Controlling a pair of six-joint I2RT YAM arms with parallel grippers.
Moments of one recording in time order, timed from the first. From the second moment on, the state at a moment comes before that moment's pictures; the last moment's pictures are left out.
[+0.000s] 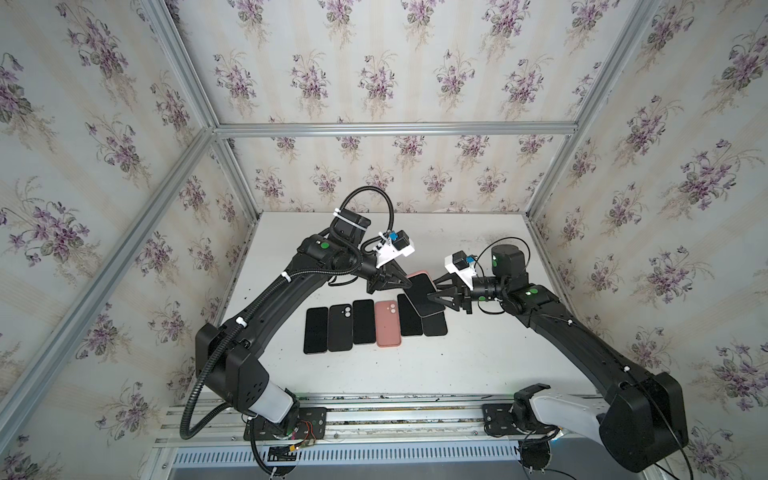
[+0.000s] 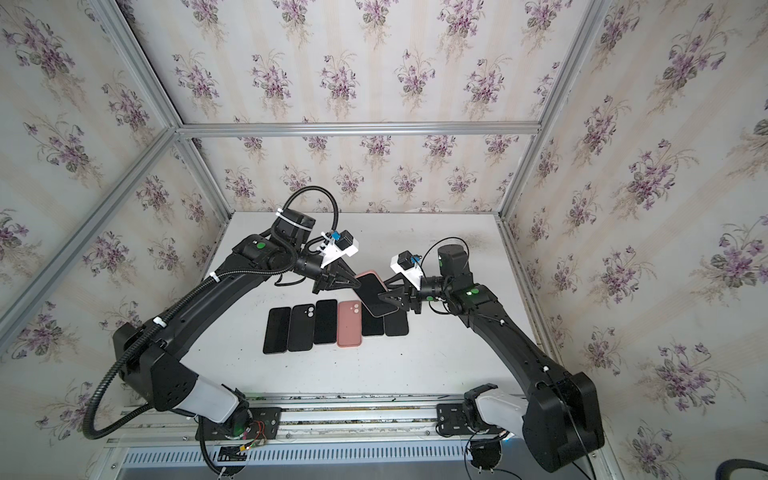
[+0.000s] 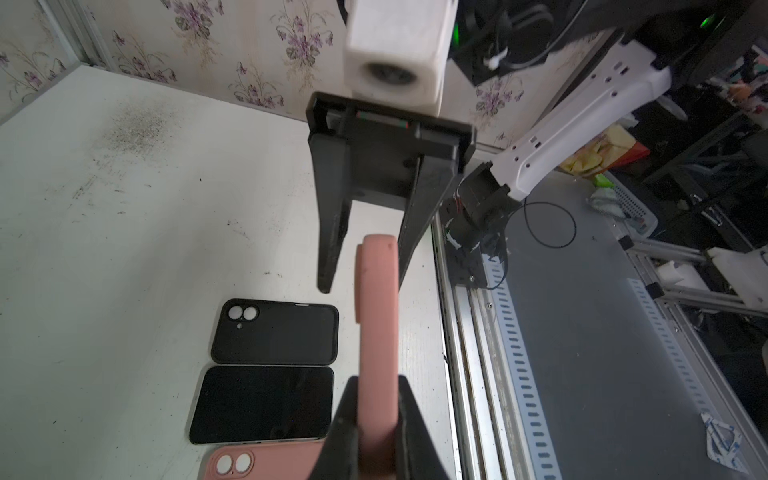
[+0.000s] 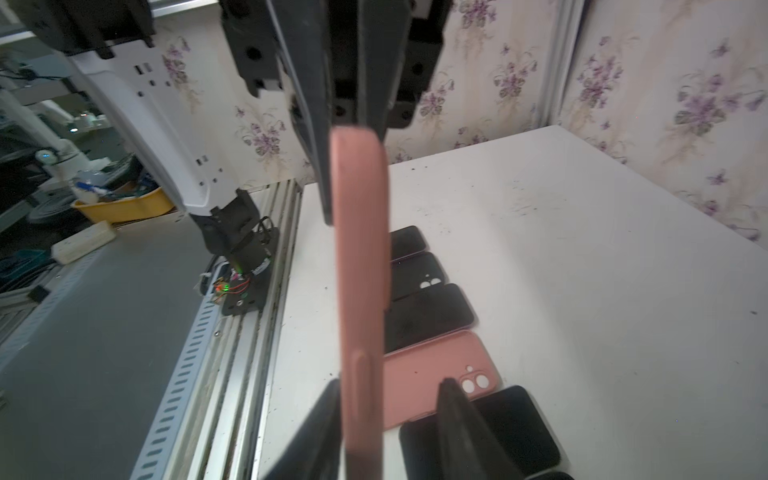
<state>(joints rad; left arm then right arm) -0.49 1.55 1.56 -0.85 0.96 0.49 0.29 1.16 0.82 -0.15 -1.00 -0.24</state>
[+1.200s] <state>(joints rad) -0.29 1.54 1.58 -0.20 0.90 -1.02 0.38 1.25 0.85 0.61 -0.54 1.12</state>
